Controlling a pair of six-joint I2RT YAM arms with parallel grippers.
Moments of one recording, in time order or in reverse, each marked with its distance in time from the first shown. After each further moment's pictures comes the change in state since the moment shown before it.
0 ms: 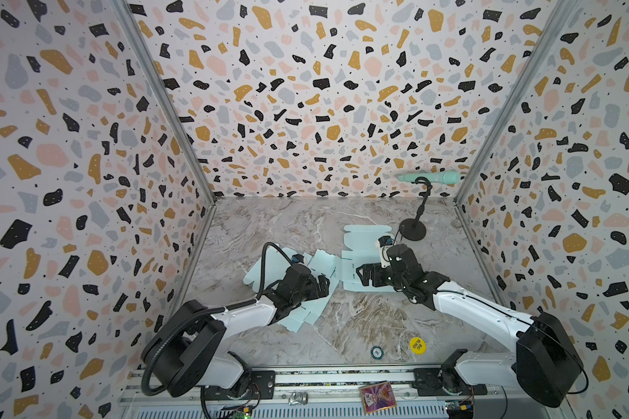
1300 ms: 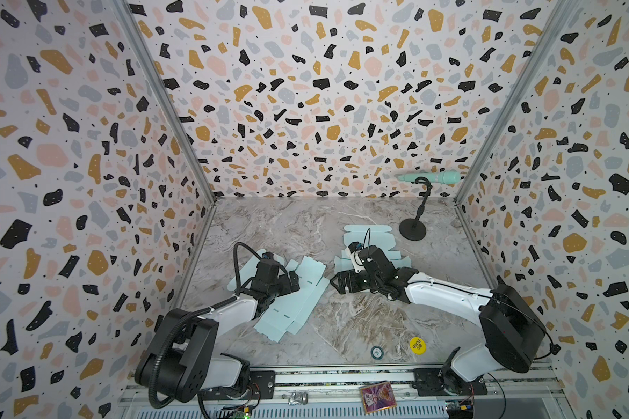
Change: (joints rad) left arm 0.303 -0.023 -0.057 -0.080 0.028 0.210; right arm 0.117 0.215 0.127 0.047 -0.142 0.066
